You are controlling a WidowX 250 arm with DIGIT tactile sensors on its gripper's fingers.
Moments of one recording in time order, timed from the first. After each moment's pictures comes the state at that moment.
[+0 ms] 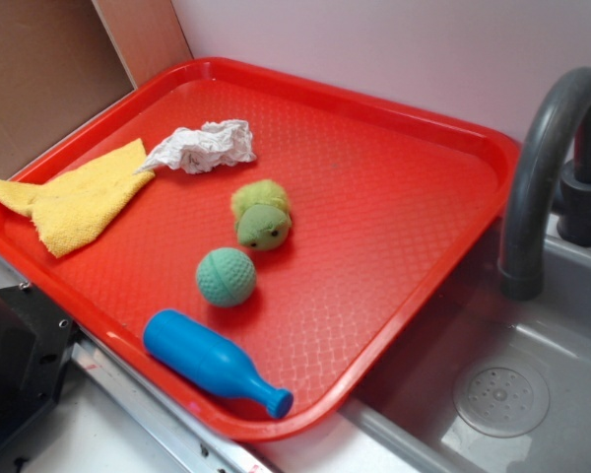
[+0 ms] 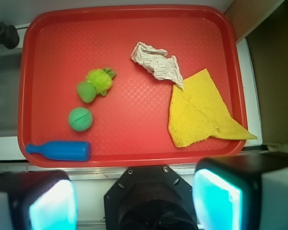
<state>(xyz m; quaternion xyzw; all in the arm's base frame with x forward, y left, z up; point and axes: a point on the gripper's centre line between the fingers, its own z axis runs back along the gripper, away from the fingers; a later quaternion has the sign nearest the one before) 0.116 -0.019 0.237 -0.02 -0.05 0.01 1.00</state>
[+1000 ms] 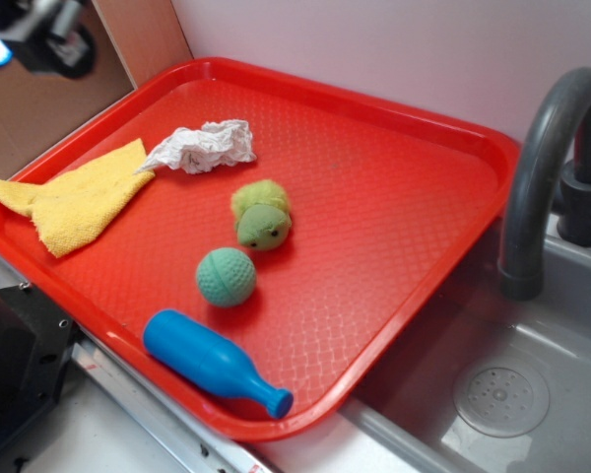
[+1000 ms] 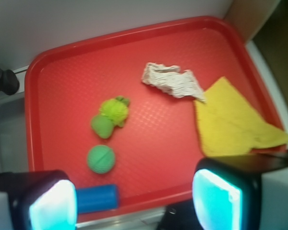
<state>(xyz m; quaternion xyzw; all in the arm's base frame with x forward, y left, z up) 0.148 -0.062 0.194 -0.04 -0.11 0.10 0.99</state>
